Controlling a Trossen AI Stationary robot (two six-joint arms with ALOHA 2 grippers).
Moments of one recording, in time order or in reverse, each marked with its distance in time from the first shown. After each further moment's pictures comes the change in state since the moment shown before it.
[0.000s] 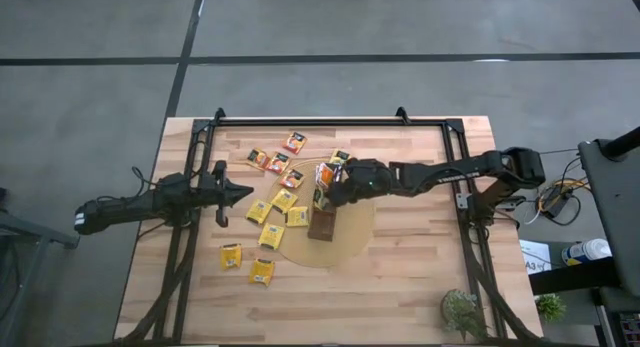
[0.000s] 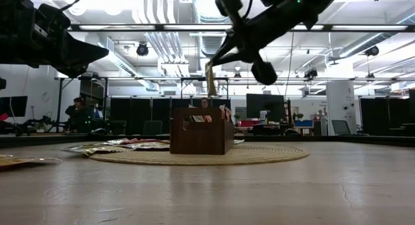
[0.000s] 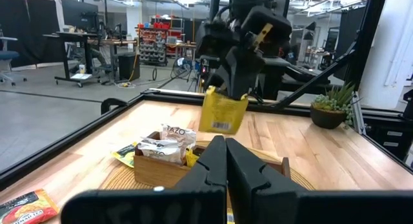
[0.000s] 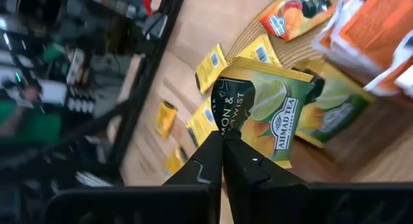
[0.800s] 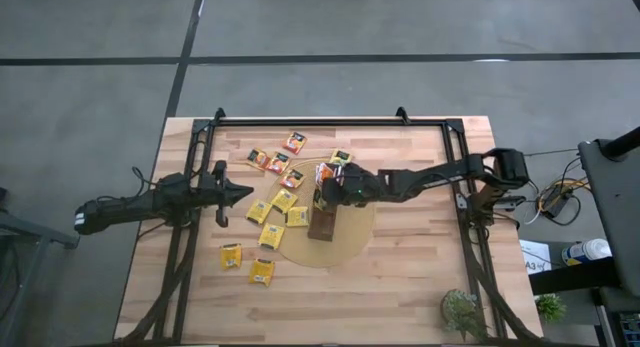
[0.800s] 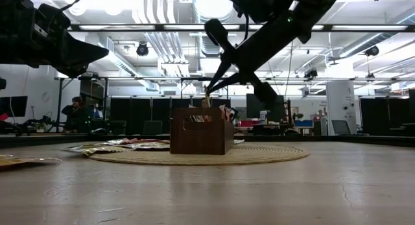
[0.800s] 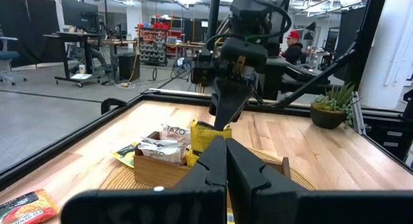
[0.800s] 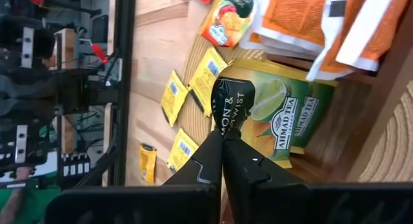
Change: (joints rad) left arm 0.000 0.000 0.000 0.000 0.000 0.000; right arm 0.015 0.124 0.001 0.032 0.143 0.277
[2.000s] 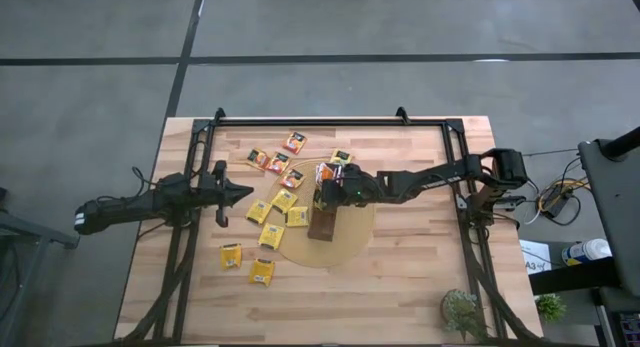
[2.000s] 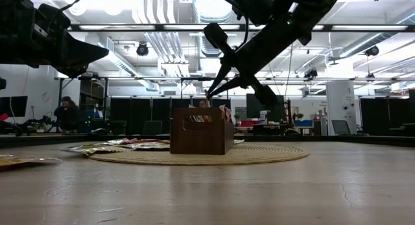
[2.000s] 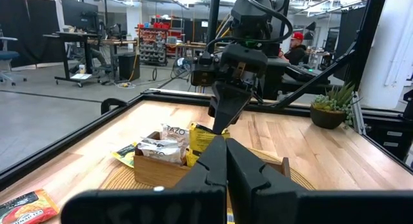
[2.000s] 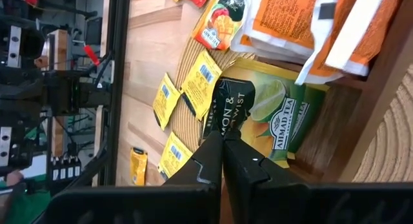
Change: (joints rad) left arm 0.000 0.000 0.000 0.000 0.000 0.000; right arm 0.003 0.011 -0.004 0.000 0.032 -0.022
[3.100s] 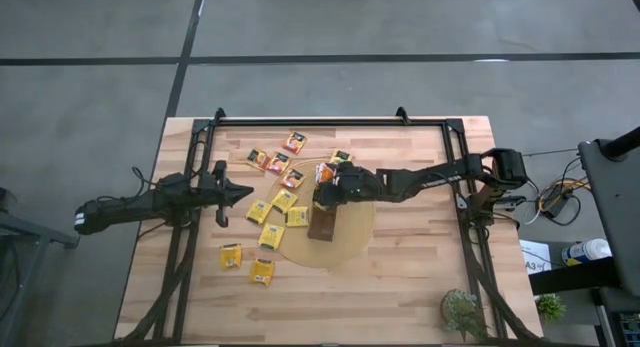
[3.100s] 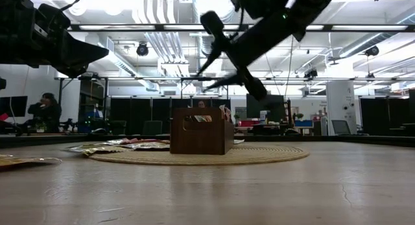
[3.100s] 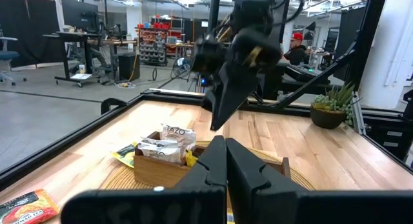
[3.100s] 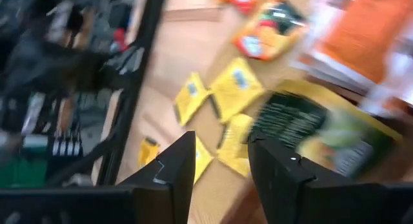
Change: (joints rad) left arm 0.000 0.000 0.000 0.000 0.000 0.000; right arm 0.000 0.000 0.045 0.048 -0.033 -0.213
